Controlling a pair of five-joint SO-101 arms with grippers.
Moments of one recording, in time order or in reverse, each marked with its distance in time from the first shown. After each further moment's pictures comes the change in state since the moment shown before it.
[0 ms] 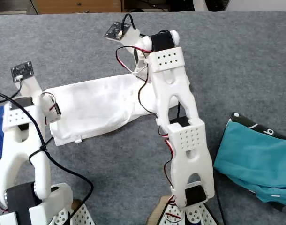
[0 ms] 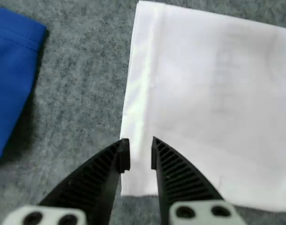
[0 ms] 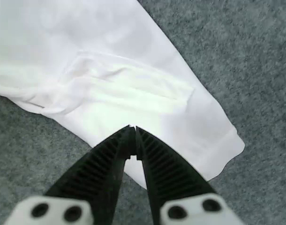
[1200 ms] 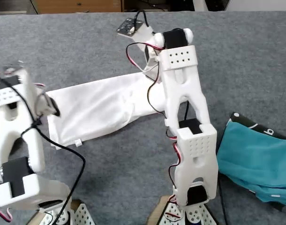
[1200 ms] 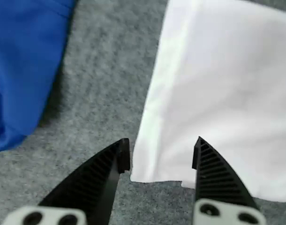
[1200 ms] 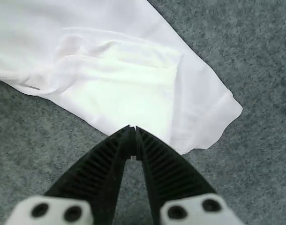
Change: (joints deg) left arm -5.8 15.8 -22.1 17.9 1.1; right arm 4.0 -8.4 9.0 0.0 -1.6
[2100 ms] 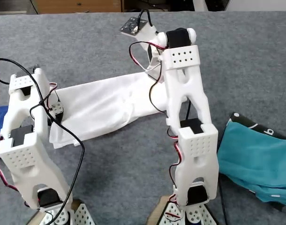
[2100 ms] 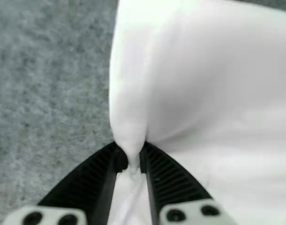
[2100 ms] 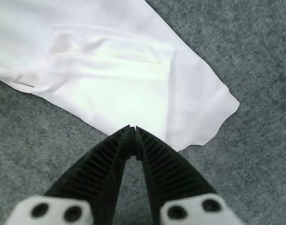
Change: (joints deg) left arm 4.0 31.3 -15.6 -0.8 2.5; right arm 0.4 0.0 0.0 0.0 0.0
